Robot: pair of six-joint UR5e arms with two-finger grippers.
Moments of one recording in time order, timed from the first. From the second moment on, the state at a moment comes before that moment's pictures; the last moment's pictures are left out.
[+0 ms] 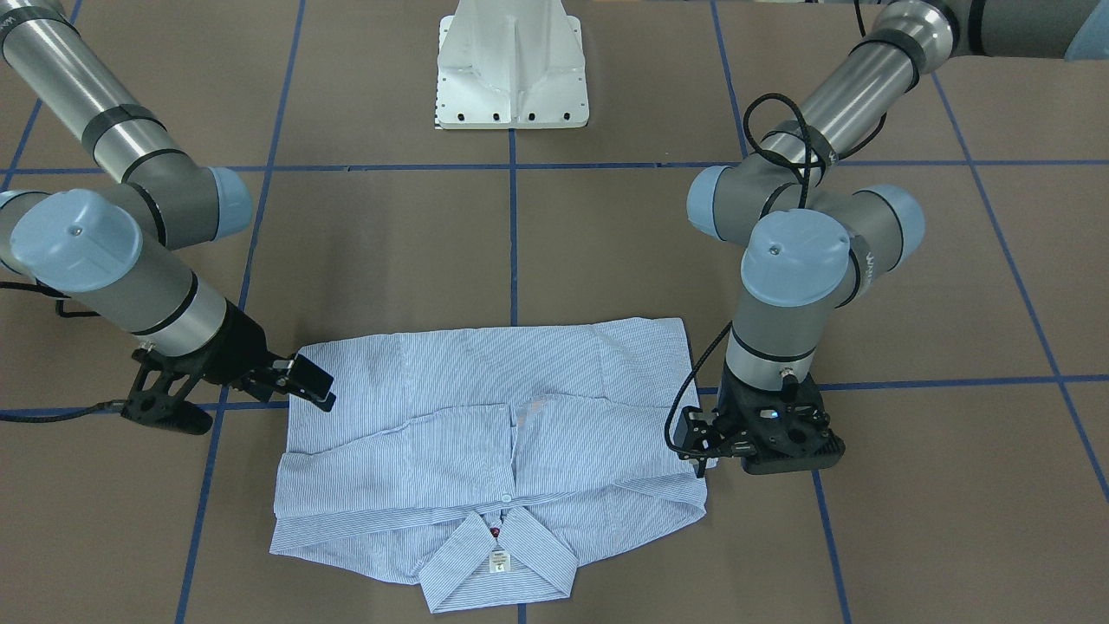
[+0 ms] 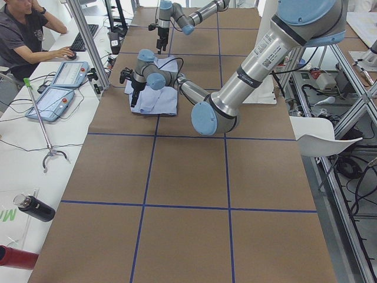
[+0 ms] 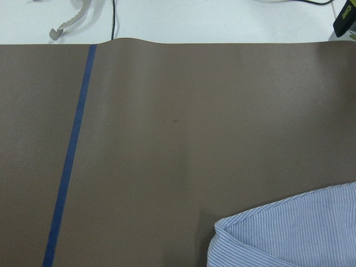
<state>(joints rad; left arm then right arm) -0.87 -2.35 -1.25 -1.91 -1.77 -1.00 0.88 -1.08 1.44 -1.00 2.17 1.34</state>
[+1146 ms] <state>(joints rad) -0.87 -2.35 -1.31 -1.86 -1.77 -1.01 0.82 -1.14 1.45 -1.01 2.15 1.32</state>
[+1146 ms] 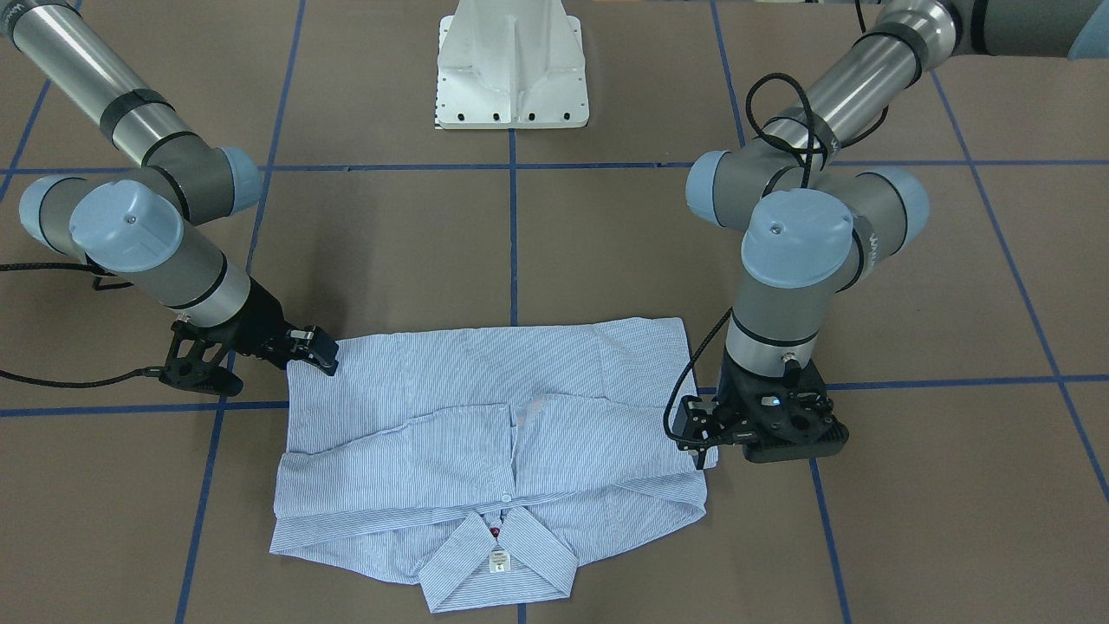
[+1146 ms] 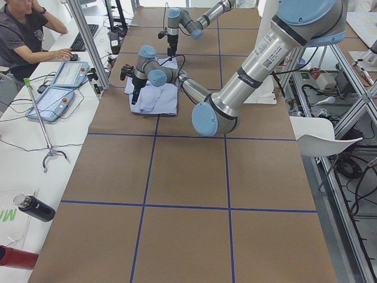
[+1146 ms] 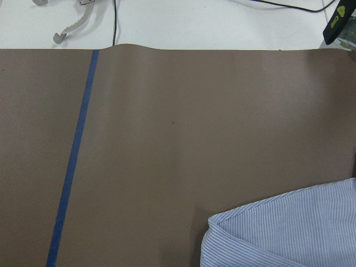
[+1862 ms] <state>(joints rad) -0.87 -2.35 -1.31 -1.86 -1.77 -1.01 0.82 -1.26 1.63 -1.01 2.20 1.33</state>
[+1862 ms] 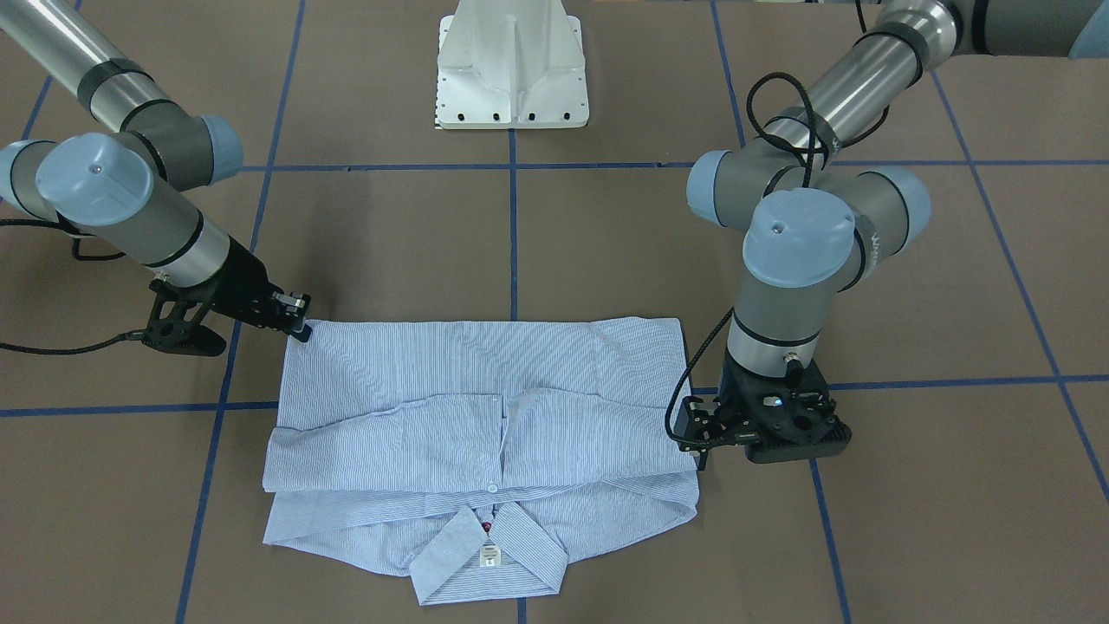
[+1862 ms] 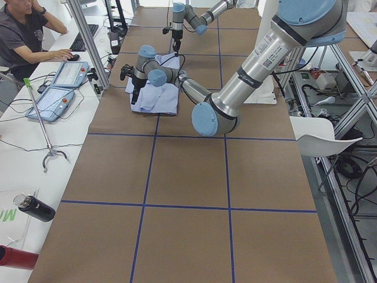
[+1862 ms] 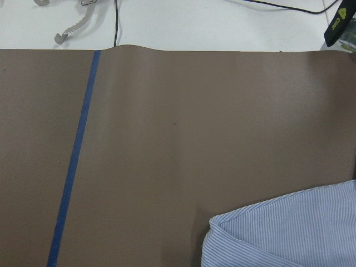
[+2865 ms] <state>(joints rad) -0.88 -2.31 -1.37 -1.85 -1.77 -1.03 0.55 -1.65 2.06 -1.00 2.40 1.44</state>
